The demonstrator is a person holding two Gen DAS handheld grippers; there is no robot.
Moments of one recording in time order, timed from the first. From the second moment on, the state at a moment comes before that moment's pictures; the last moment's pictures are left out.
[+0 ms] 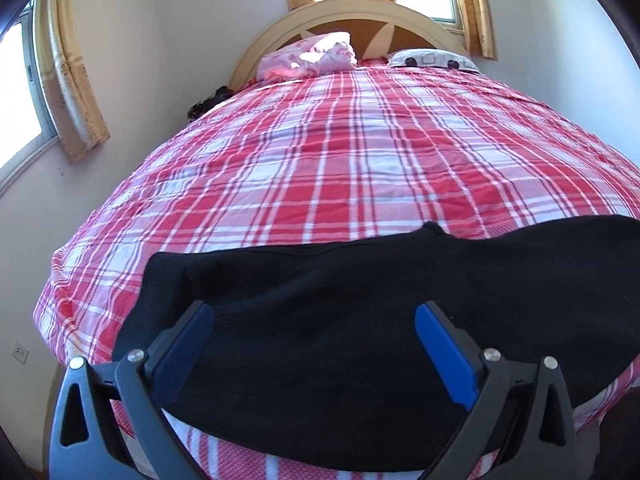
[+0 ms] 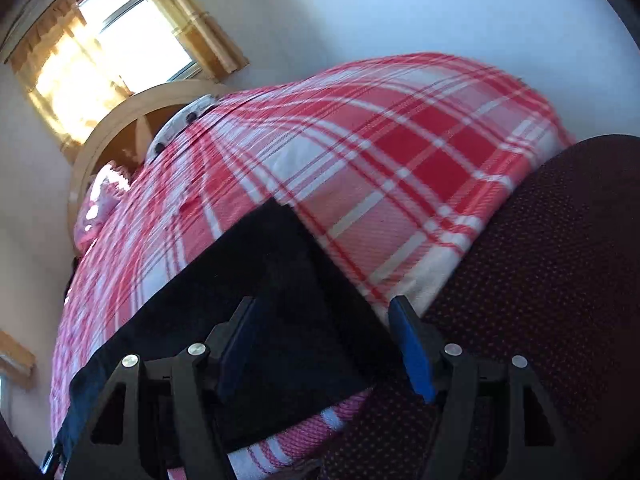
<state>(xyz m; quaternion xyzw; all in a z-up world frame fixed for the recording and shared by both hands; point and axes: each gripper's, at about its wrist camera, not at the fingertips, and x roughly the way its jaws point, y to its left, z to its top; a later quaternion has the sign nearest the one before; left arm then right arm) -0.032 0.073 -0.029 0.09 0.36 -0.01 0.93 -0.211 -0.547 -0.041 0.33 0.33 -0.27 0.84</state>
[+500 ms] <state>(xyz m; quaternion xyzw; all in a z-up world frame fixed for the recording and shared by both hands) -0.023 0.039 -0.043 0.11 0.40 -0.03 0.91 -0.202 -0.513 -0.037 0.27 0.37 -0.27 0.85</state>
